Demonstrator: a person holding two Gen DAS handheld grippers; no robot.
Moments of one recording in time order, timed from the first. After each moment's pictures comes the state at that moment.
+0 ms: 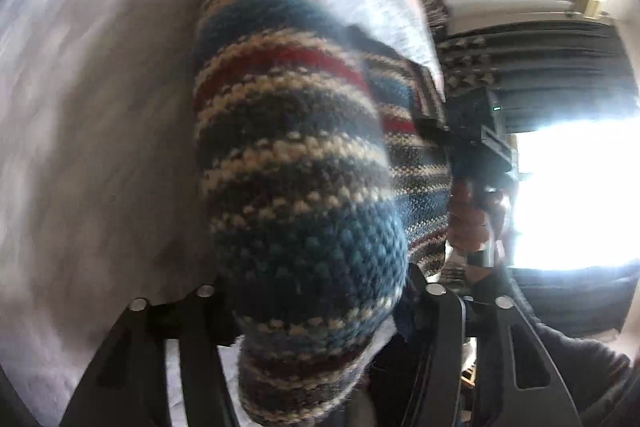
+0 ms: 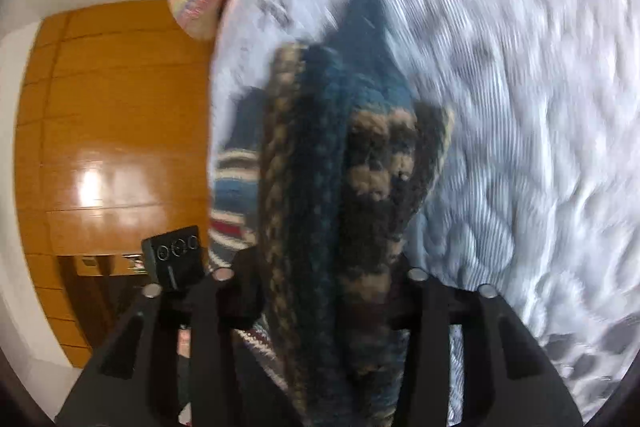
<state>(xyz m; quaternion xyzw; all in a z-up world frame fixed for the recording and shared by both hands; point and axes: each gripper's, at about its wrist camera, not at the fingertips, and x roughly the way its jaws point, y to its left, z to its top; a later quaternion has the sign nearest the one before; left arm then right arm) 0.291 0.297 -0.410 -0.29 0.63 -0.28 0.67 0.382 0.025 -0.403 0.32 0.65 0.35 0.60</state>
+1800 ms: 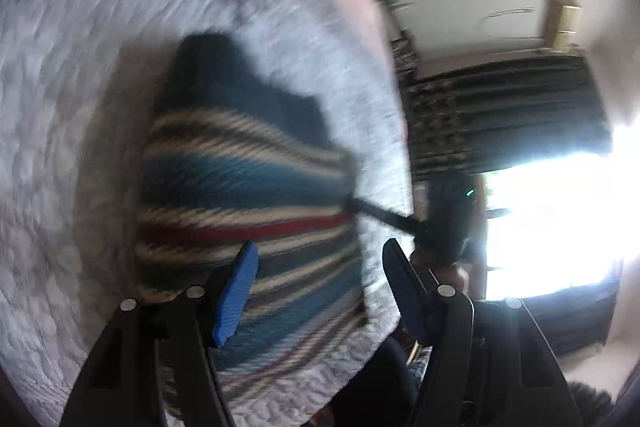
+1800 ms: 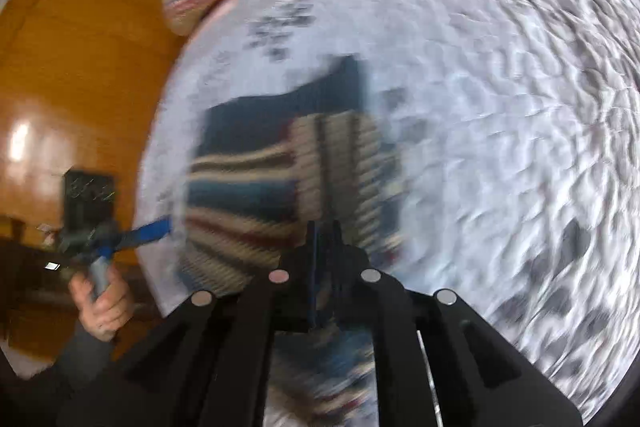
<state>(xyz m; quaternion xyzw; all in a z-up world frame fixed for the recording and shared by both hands) 0.333 0.312 -0.349 -0.36 0.51 -0.35 0.70 0.356 0.029 -0.327 0.18 0.59 0.32 0.72</state>
